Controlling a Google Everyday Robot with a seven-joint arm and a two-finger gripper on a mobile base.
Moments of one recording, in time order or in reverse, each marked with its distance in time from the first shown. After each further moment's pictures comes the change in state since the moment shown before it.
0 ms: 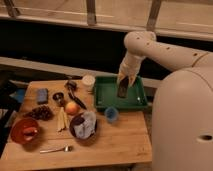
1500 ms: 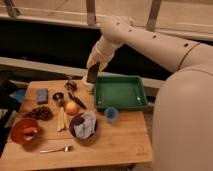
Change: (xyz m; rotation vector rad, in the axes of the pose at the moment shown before) arm 0.011 0.158 -0.055 -0.271 -0.141 -0.217
